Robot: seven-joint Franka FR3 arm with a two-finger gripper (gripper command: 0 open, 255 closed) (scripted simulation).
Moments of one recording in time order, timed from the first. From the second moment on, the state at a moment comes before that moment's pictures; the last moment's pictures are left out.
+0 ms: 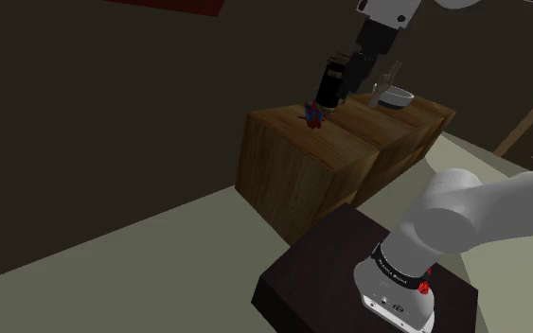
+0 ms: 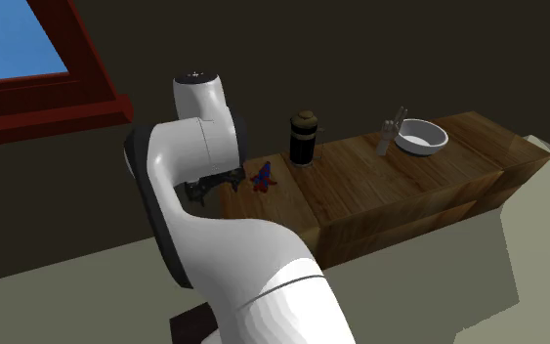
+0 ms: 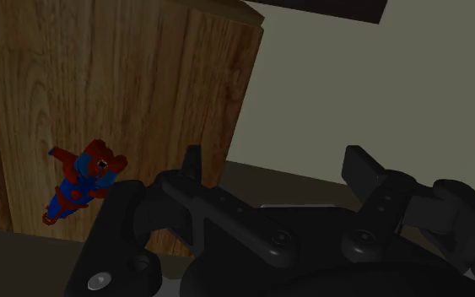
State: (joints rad) arm 0.01 -0.82 -0.07 -2.35 -0.02 1.63 -0.17
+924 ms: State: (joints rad) arm -0.01 -0.36 -0.31 -2.08 0.04 1.70 -0.37
